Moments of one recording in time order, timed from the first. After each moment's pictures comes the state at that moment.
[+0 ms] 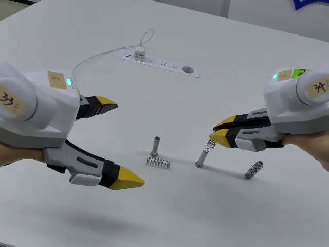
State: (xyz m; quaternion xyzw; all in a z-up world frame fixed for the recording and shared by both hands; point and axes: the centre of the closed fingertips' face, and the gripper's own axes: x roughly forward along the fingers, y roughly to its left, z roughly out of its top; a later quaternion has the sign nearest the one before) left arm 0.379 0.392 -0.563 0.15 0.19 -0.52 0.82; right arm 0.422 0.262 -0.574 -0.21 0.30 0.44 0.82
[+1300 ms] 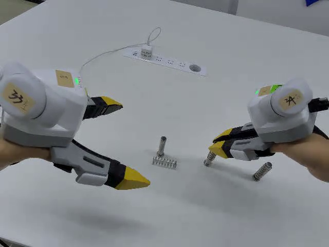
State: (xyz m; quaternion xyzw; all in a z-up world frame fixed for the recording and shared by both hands) left arm 0.378 0.391 -0.565 0.15 0.20 -0.52 0.81; right arm 0.427 0.262 -0.621 -0.22 0.35 0.43 0.80
